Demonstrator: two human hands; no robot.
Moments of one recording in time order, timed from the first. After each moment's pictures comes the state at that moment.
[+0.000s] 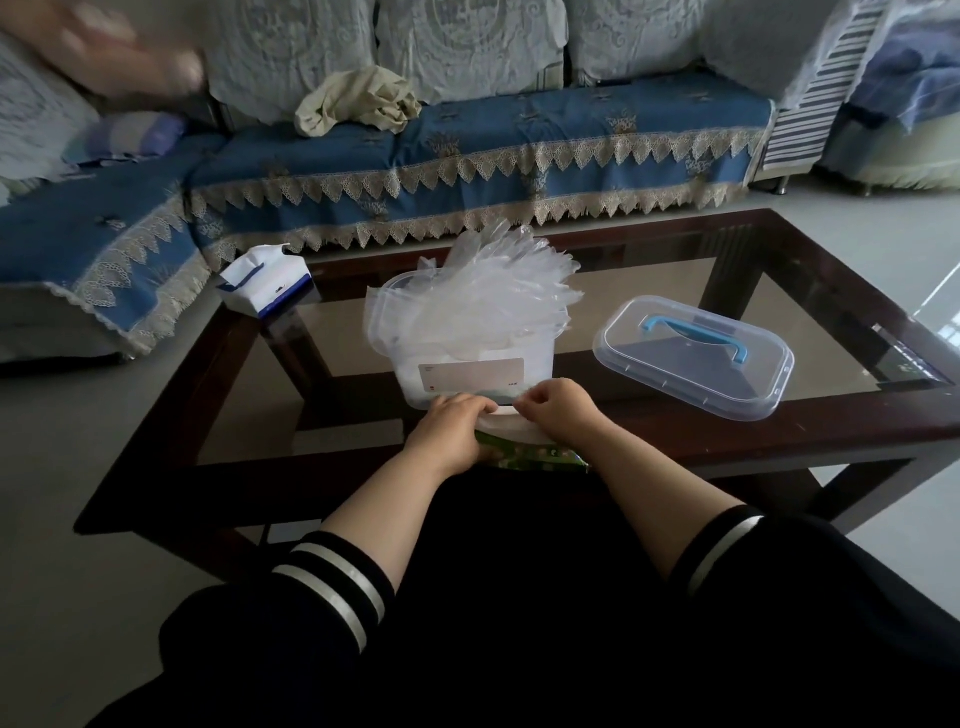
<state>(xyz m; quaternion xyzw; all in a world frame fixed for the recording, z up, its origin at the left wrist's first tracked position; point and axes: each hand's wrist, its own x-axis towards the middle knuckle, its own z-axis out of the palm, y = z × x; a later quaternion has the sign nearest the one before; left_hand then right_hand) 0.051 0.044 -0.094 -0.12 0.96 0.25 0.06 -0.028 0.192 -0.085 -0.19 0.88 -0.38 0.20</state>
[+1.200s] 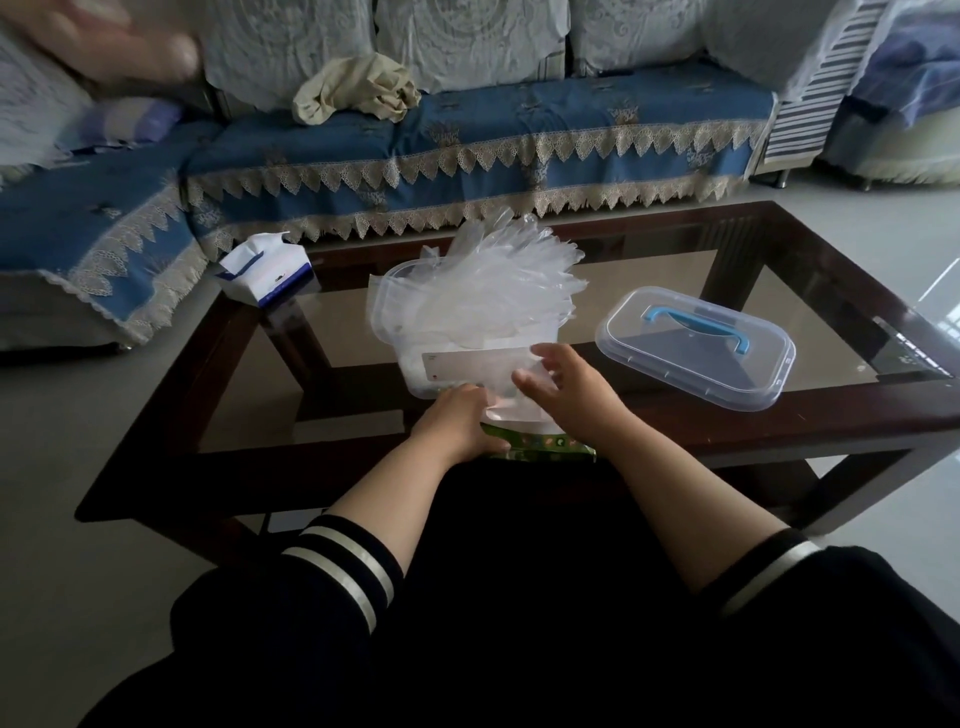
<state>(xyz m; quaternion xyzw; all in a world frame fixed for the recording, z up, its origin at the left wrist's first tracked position) 0.049 0.047 -0.094 -0.09 0.97 0.23 0.07 -0.007 0.212 -0.067 -0.24 0.85 -0.45 0.13</state>
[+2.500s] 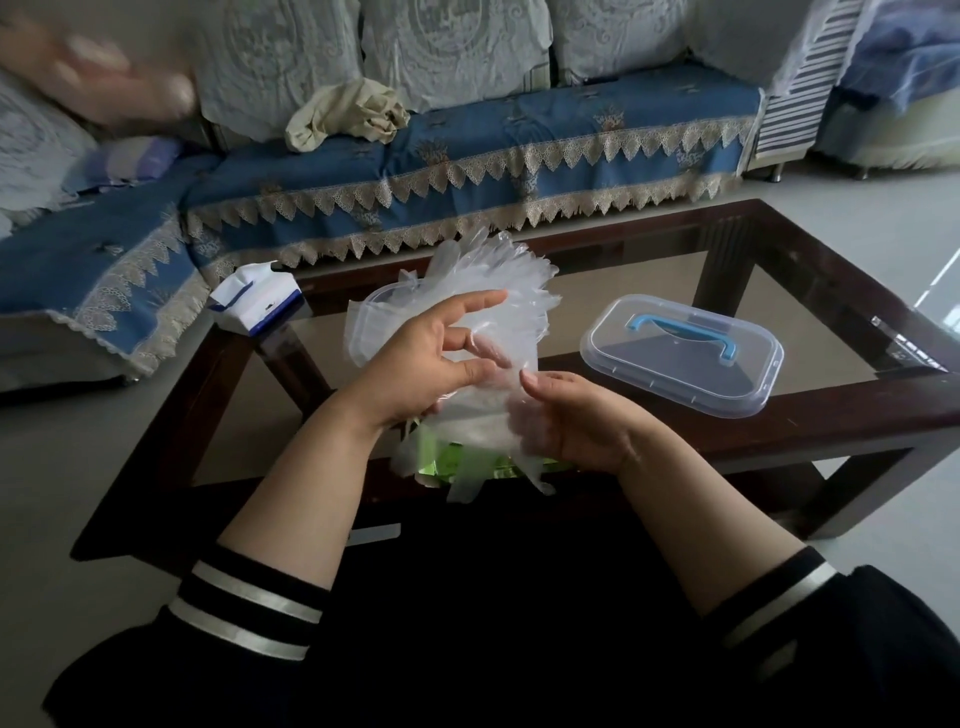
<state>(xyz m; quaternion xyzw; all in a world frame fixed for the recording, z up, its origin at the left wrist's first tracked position) 0.065 0.066 0.022 0.01 0.86 0.52 -0.04 -0.013 0.238 -0.049 -0.24 0.37 -0.72 0.53</state>
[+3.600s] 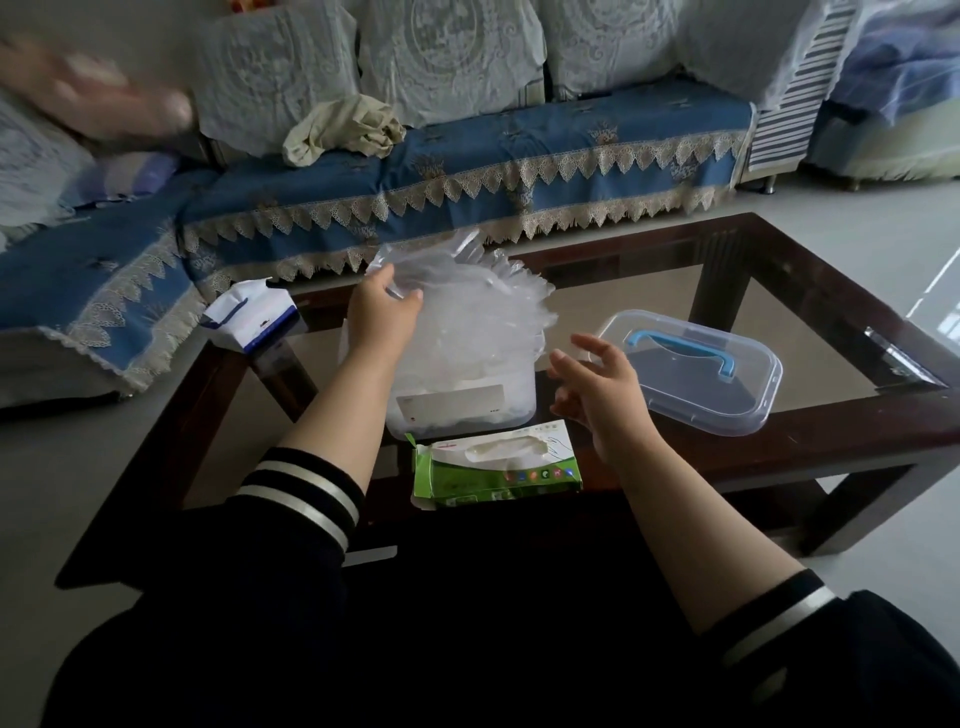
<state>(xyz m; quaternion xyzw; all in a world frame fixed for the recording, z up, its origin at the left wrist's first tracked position) -0.028 0.009 0.011 -0.27 0.84 0.38 -0.26 -0.033 0.241 -0.043 -0.05 0.59 -0.79 0.16</state>
